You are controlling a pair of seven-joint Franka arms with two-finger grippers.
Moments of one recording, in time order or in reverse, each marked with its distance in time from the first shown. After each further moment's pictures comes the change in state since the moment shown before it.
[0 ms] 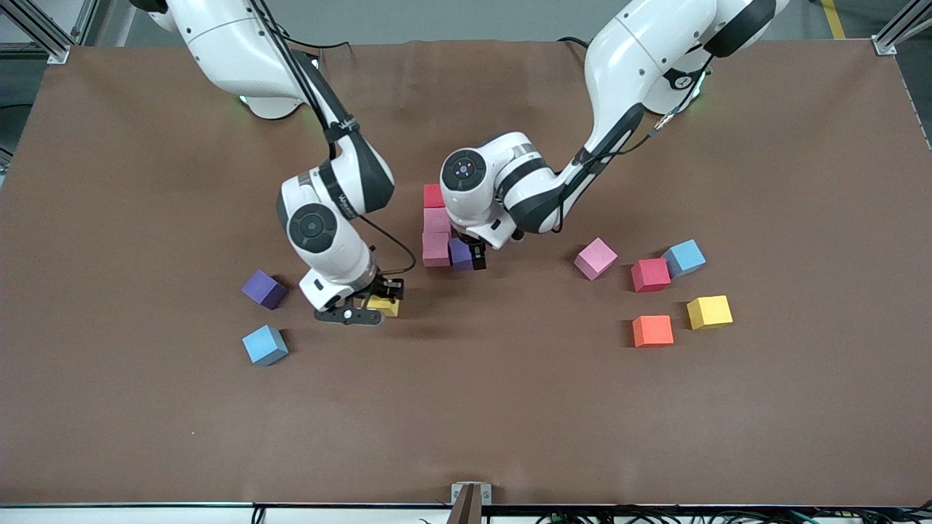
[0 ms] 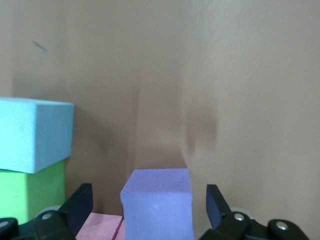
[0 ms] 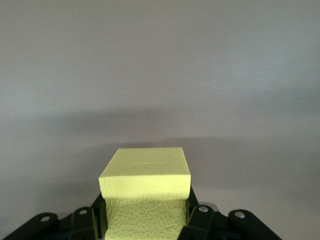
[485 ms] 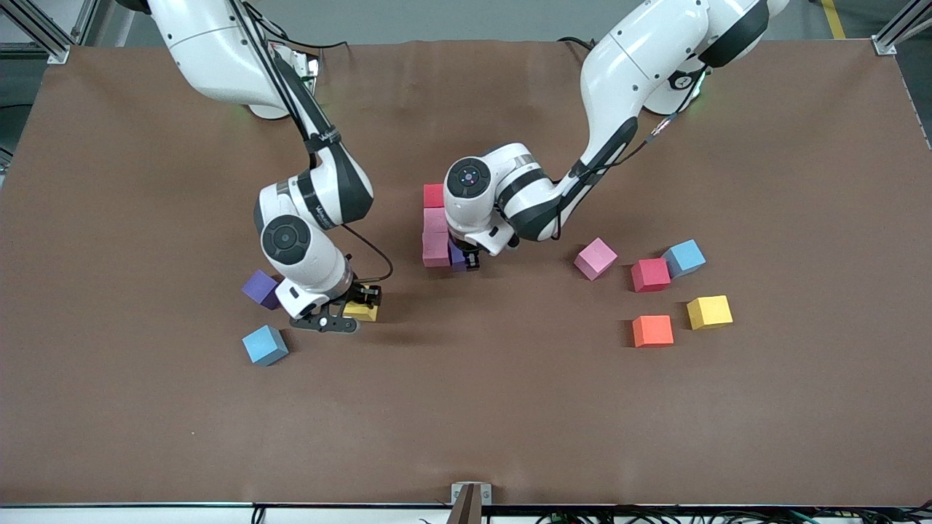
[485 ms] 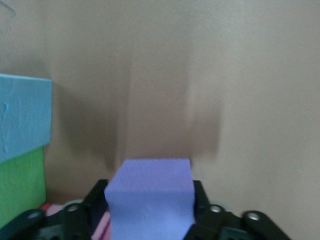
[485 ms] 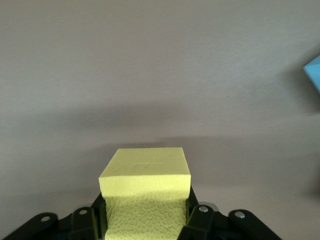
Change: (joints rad) left arm -0.002 0.078 0.008 -0.010 0.001 0.144 -0.014; right arm -0.064 -0.029 -0.005 -0.060 -0.004 -0.001 -0.015
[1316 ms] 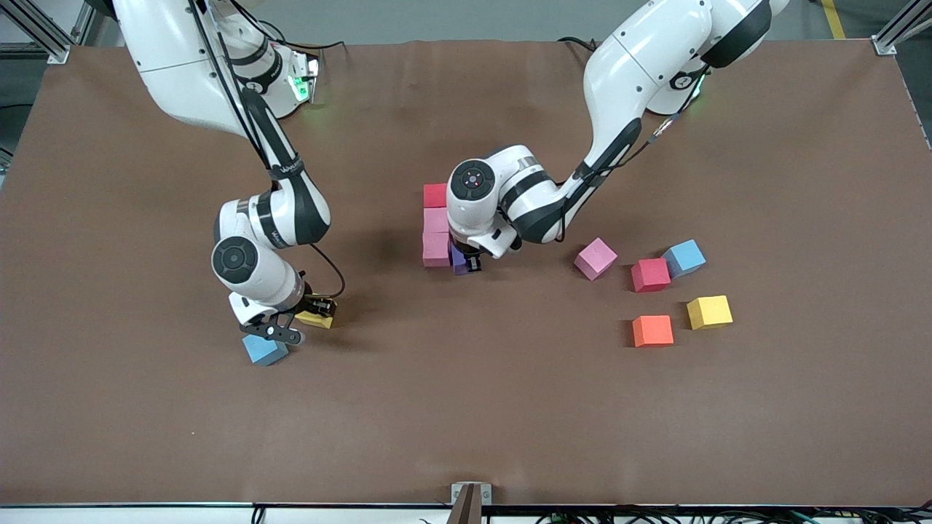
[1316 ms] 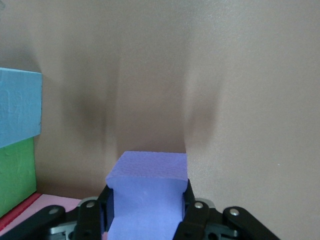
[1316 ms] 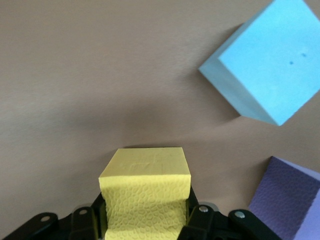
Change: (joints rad) left arm 0.009 -0.004 0.000 0.016 -0.001 0.020 -0.004; right arm -0.139 0.010 -0.006 -0.113 -0.026 0.076 -0.017
